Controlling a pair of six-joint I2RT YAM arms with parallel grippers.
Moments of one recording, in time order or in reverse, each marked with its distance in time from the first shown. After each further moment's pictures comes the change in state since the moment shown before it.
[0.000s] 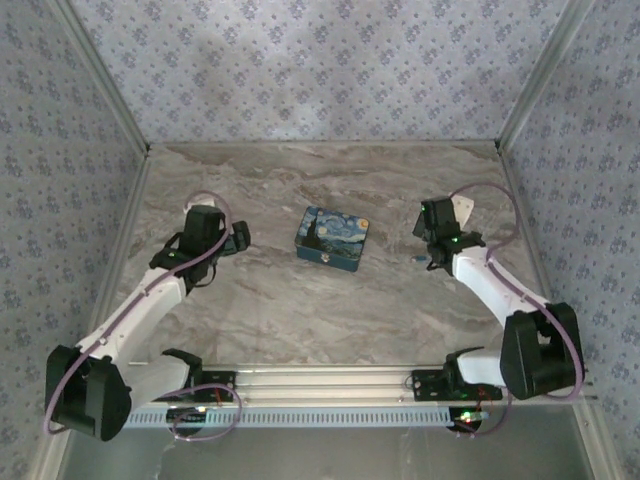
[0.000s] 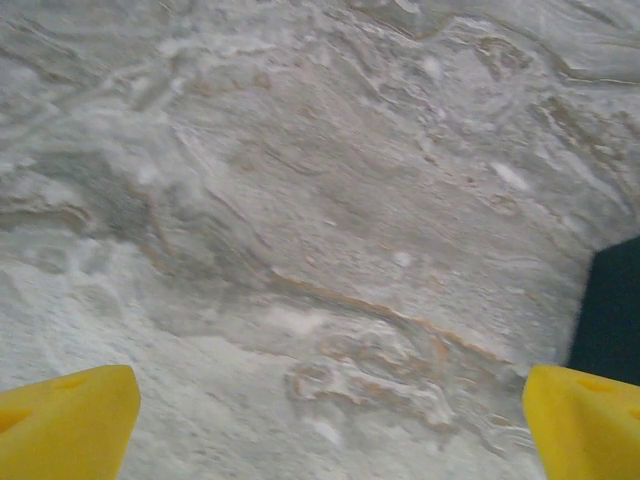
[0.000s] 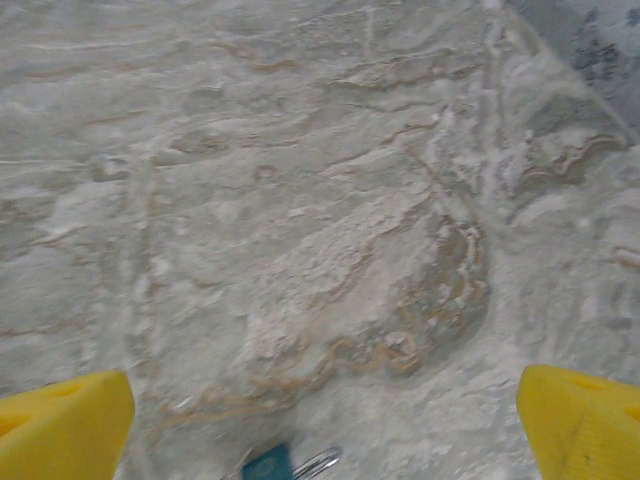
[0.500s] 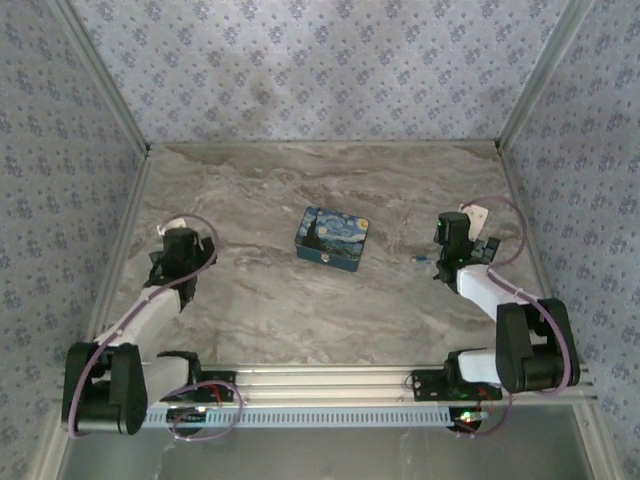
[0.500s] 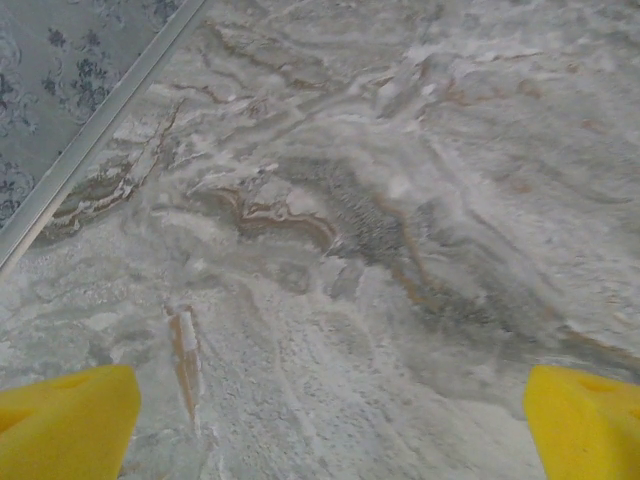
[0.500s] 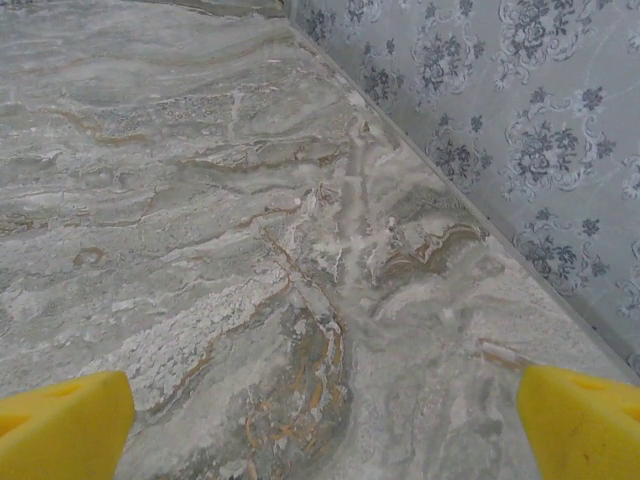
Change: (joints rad) left arm 0.257 0.028 -0.333 0.432 -0.108 0.212; right arm -0.124 0.023 -0.254 0.494 0.116 -0.256
